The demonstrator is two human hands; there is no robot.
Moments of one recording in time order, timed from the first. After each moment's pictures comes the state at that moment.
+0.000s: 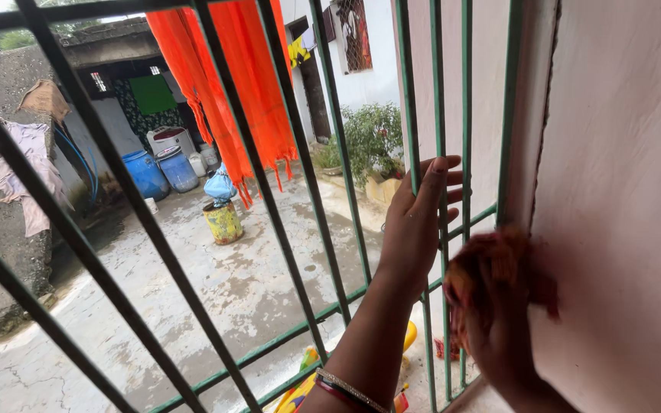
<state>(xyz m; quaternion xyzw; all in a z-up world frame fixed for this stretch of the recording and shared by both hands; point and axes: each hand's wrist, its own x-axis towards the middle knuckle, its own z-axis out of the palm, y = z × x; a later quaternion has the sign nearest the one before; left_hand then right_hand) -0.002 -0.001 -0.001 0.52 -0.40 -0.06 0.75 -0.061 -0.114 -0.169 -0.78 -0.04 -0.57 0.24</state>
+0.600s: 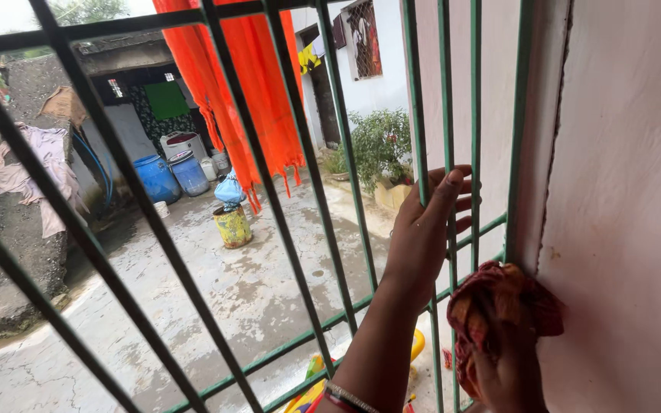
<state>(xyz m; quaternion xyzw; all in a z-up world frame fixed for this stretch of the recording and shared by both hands) -0.005 0.002 0.001 0.49 -0.41 -0.09 0.76 -0.070 -0.106 -0.181 -0.78 -0.04 -0.58 0.20</state>
